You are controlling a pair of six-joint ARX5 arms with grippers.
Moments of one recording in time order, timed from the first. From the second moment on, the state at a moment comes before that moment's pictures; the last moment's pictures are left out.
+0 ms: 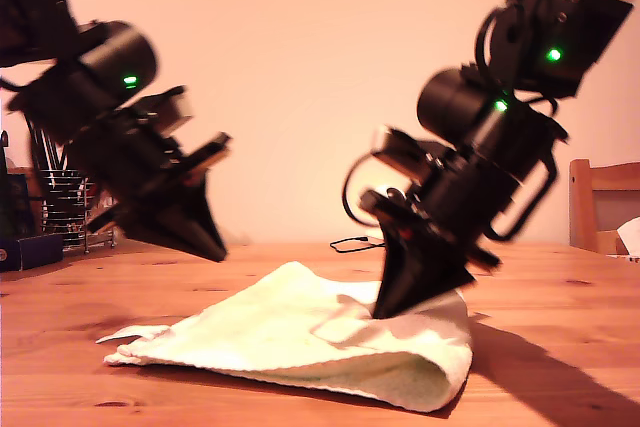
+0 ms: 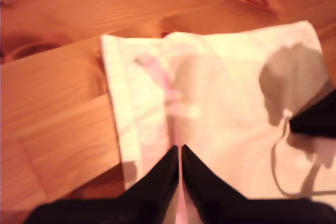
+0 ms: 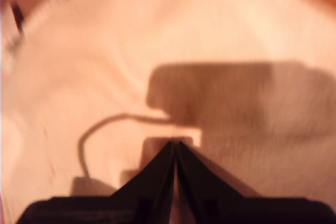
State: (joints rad) left arm -0.33 1.77 1.02 -0.15 0.47 -0.13; right arm 0.44 1.89 1.05 -0.25 -0.44 -0.05
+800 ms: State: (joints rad) left arm -0.21 1.94 1.02 -0.07 0.76 -0.21; right arm 0.47 1.89 1.05 -0.27 -0.44 -0.08
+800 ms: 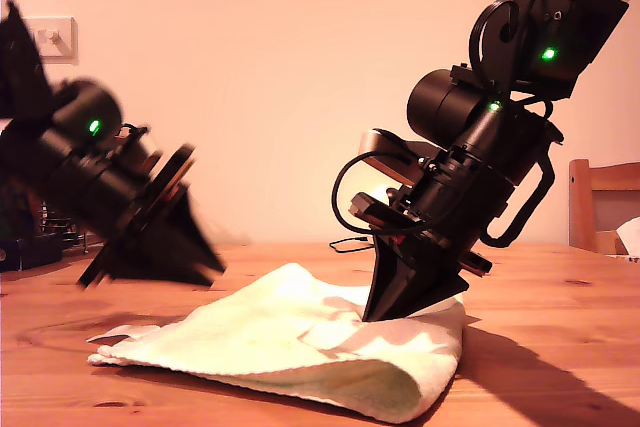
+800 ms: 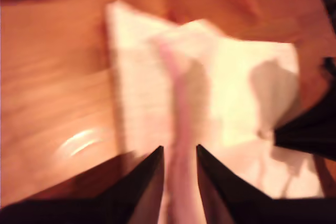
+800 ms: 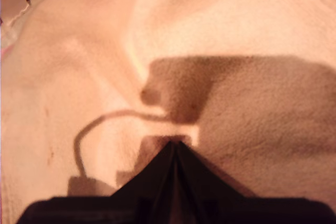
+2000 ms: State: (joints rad) left arm -0.32 2.03 1.09 -0.03 0.87 -0.29; right arm 0.48 1.89 1.05 -0.26 -0.44 -0.08
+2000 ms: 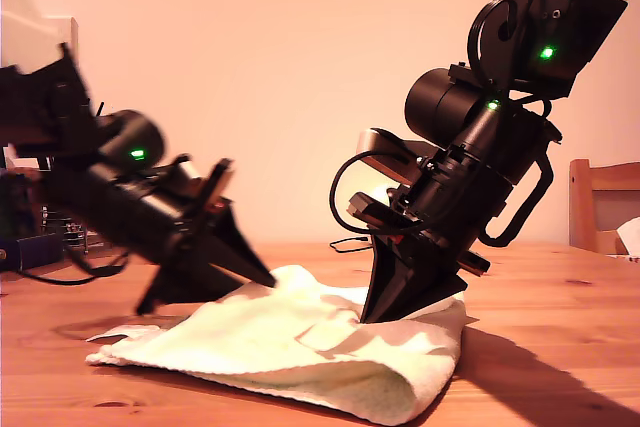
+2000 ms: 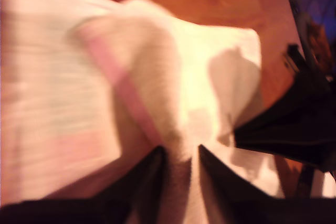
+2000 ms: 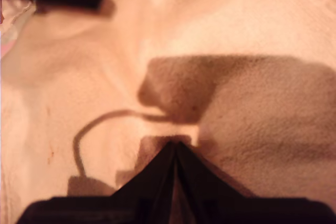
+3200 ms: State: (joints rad) left arm -0.30 2.03 1.38 -0.55 0.56 -0.03; right arm 0.48 1.89 1.05 -0.26 -0.41 -0.08
